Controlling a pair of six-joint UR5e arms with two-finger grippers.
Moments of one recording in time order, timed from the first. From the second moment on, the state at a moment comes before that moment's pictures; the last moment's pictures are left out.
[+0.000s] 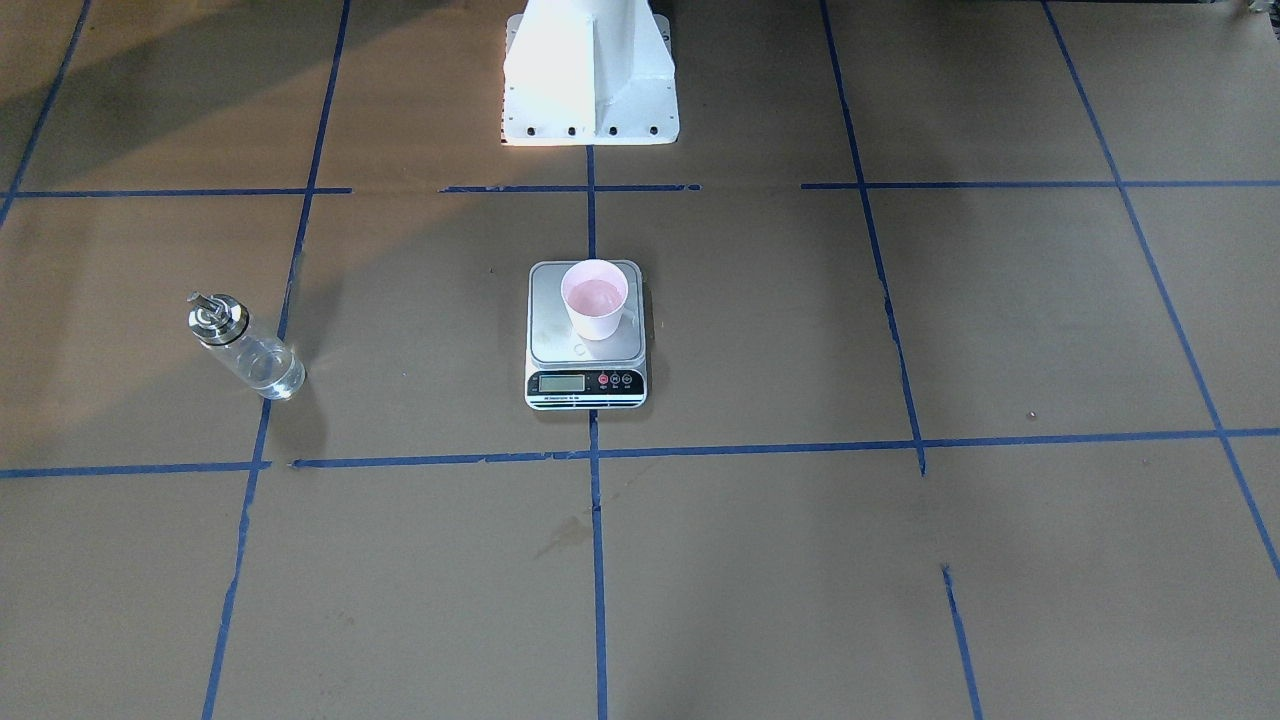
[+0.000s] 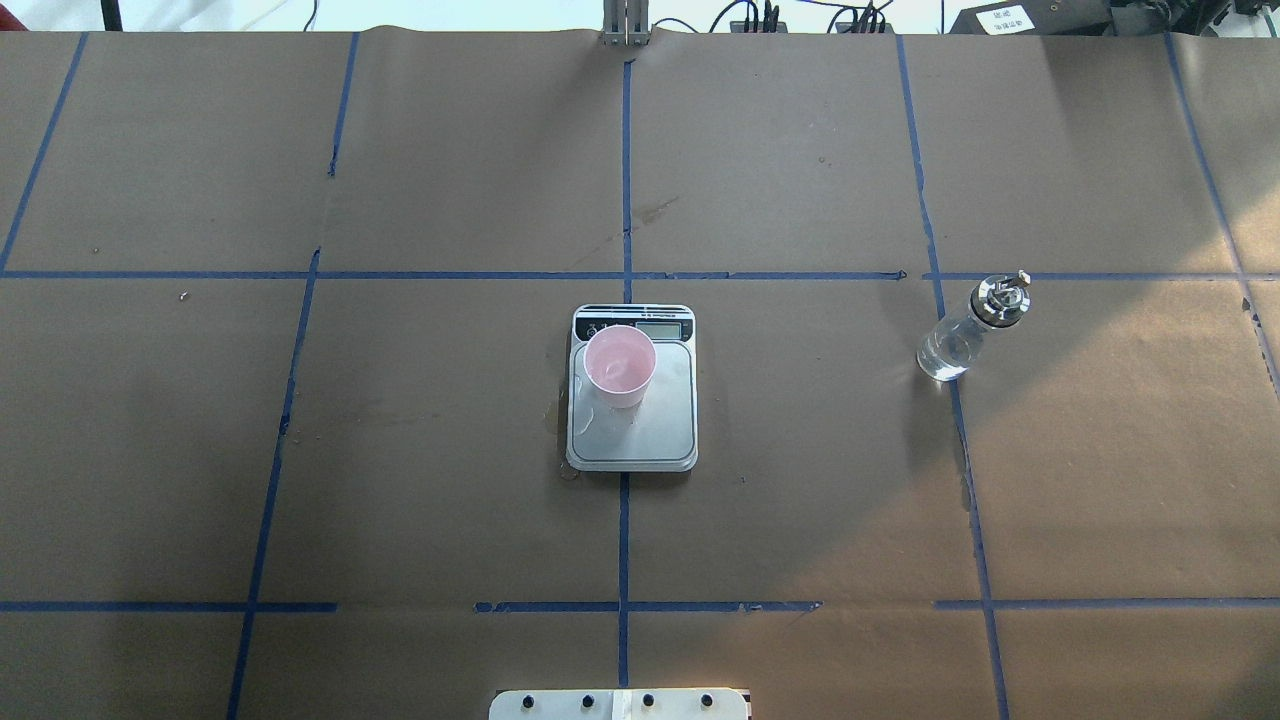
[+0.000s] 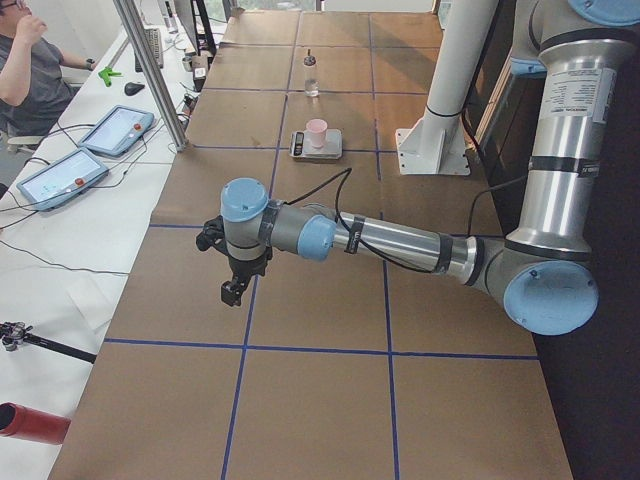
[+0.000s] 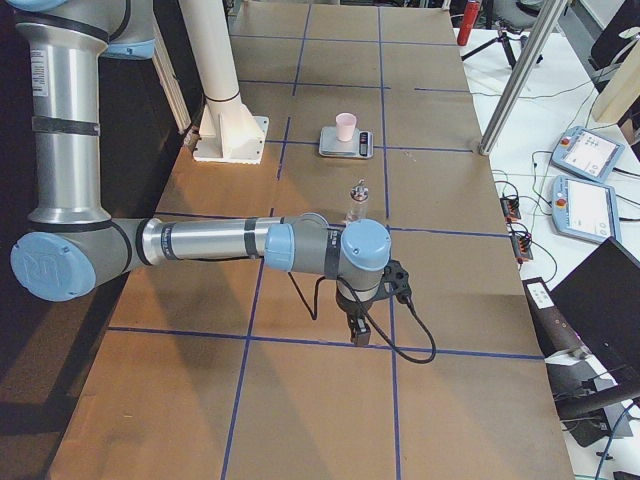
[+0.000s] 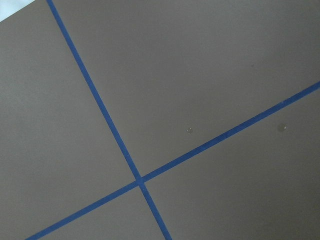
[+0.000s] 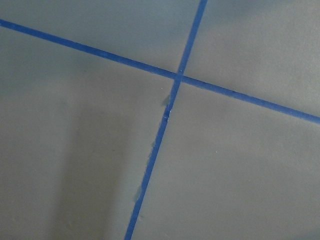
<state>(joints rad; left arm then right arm) -1.49 -1.64 -1.67 -1.66 -2.31 0.22 1.61 -1.62 1.70 -1.72 2.32 -0.35</state>
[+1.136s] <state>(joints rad) -1.57 -1.61 -1.57 -1.56 -2.31 0.22 1.59 -1.61 1.57 -1.43 2.39 0.00</state>
